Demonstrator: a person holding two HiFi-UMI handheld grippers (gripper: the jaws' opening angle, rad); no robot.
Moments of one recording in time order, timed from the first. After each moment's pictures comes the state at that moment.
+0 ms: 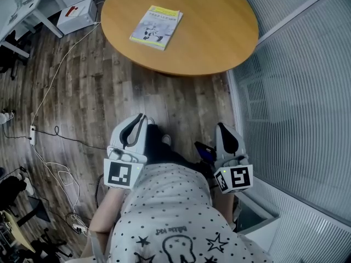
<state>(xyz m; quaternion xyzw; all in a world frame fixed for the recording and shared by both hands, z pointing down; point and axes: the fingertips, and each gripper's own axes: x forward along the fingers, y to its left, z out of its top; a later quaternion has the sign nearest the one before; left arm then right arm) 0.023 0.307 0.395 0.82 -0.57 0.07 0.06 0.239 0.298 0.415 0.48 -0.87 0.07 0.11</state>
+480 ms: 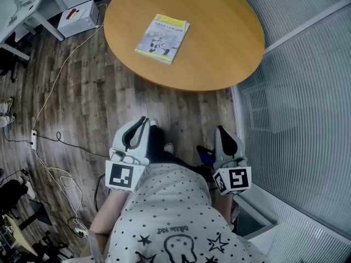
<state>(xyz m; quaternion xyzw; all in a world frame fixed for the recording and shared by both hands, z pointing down) -0.014 0.243 0.400 0.82 -0.57 0.07 0.08 0.199 0.234 0.429 0.49 -0.86 0.09 0.13</state>
